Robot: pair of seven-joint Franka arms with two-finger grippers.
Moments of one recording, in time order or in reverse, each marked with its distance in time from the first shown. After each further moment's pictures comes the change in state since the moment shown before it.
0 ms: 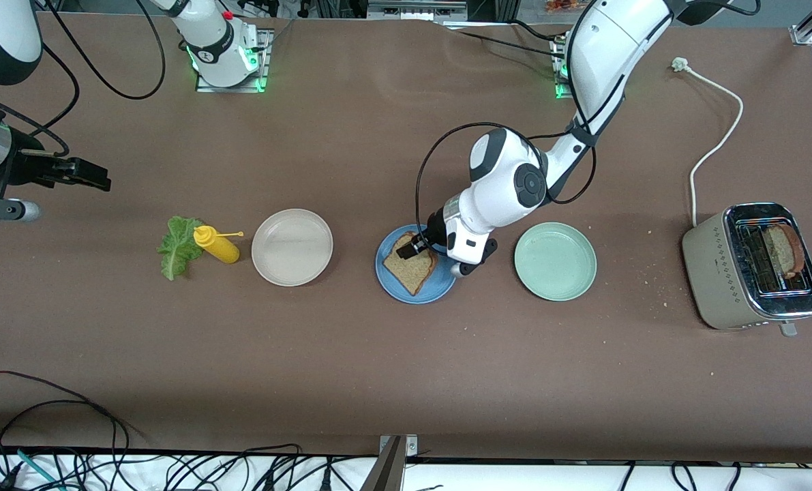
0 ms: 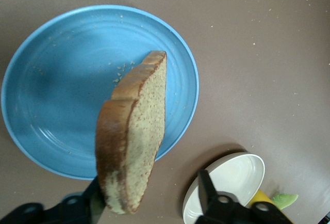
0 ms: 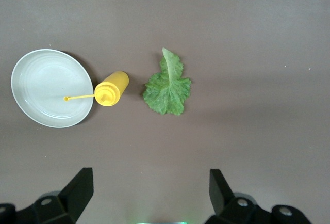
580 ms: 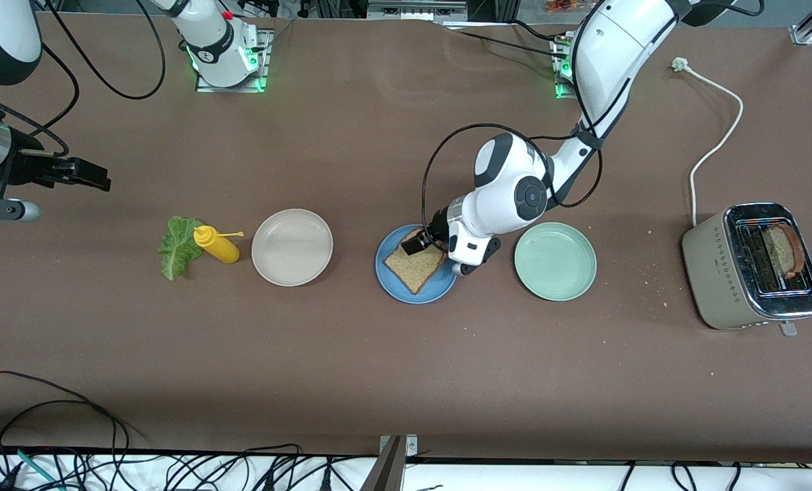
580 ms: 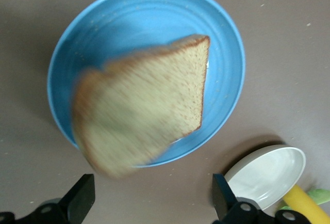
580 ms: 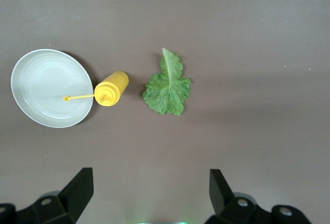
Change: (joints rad) left arm 0.015 0.002 0.010 0.002 0.008 -0.152 0.003; right arm 0.000 0.000 0.000 0.000 0.000 0.000 0.000
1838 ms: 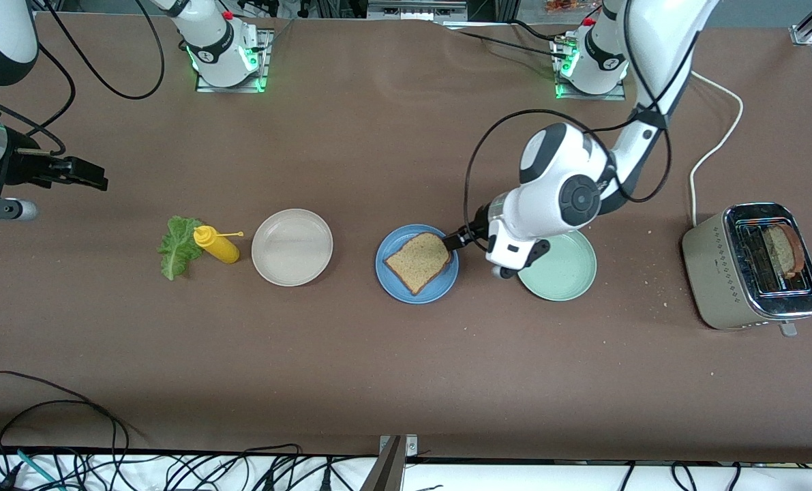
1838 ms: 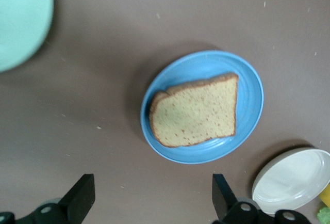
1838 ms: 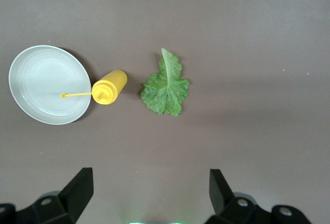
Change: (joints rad) left arm 0.087 -0.162 0.062 0.032 0.158 -0.356 0.002; right arm -0.005 0.000 -0.004 0.000 -0.001 0.000 -0.038
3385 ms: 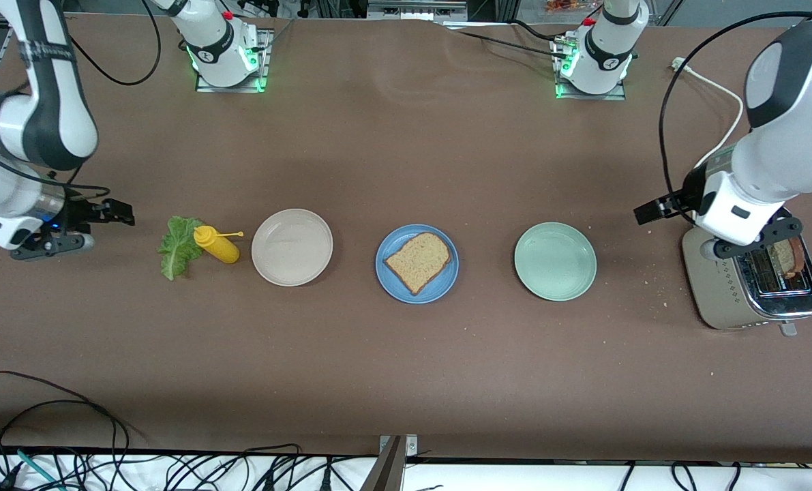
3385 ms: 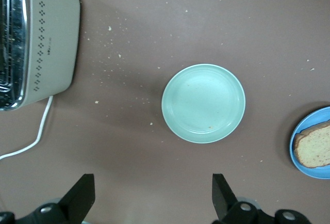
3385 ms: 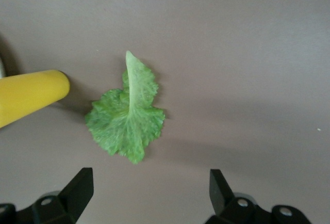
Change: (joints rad) left arm 0.349 -0.279 0.018 0.162 0.349 -0.581 0.418; right arm -0.051 0.102 -0.081 -0.404 0.036 0.554 -0.365
